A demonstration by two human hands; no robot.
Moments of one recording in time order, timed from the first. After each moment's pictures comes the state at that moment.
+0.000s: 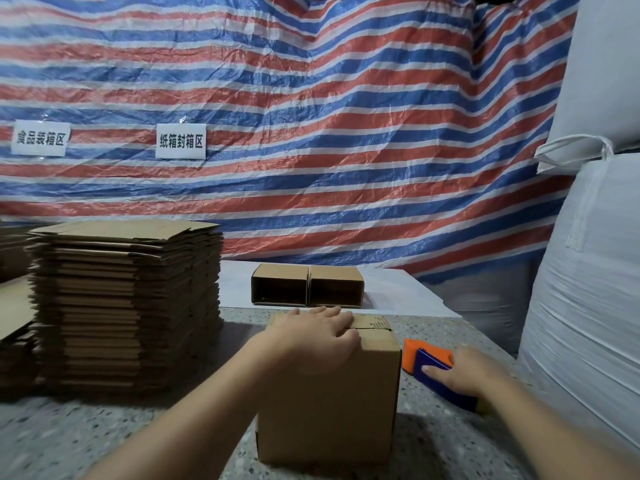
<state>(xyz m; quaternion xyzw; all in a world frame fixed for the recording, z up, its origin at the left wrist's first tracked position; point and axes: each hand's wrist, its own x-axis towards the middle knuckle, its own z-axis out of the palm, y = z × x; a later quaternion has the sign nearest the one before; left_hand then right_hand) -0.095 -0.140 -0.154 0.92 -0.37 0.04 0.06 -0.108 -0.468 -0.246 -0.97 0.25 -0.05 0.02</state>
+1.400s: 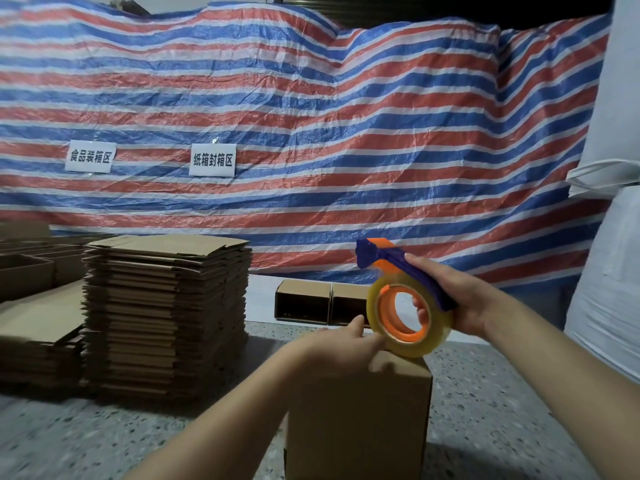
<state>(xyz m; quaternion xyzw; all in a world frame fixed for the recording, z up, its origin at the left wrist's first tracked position) -0.101 -0.138 -0.137 0.91 -0.30 -0.08 0.29 -0.141 -0.336 -0.070 -0.75 -0.01 -0.02 0.66</state>
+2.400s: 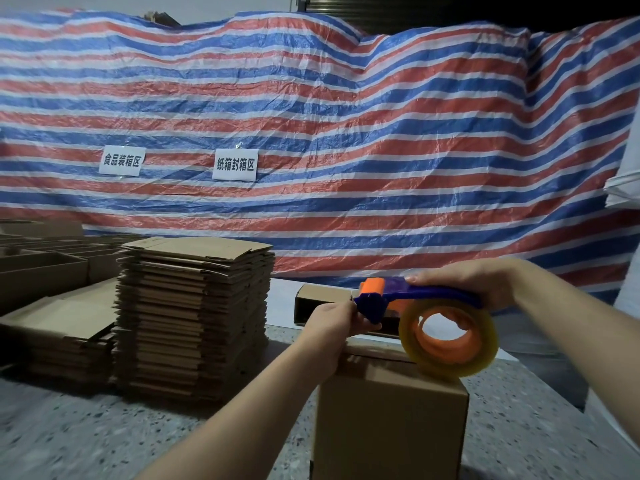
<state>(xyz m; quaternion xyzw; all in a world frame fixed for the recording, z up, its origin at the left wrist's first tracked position) -0.088 -0.115 -0.128 0.62 -0.11 -0.07 0.77 -0.121 -0.324 -0.018 -0.91 0.04 0.13 0.40</state>
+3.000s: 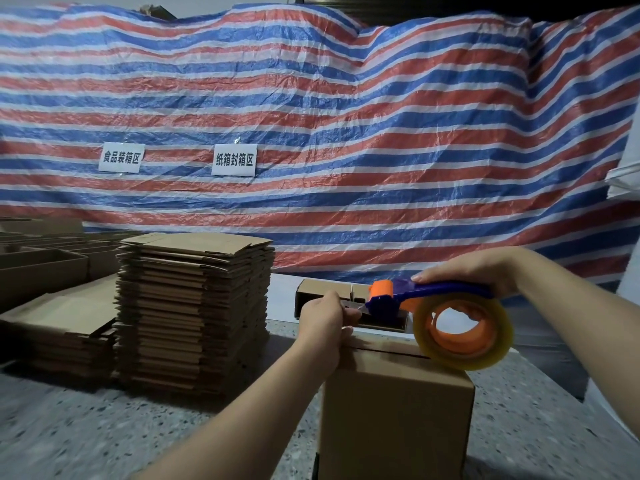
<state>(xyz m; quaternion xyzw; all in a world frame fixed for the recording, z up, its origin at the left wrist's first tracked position) -0.084 -0.118 -0.132 0.58 0.00 -0.01 0.82 -0.112 -0.337 -0.014 -0.93 0.07 0.14 0.32</state>
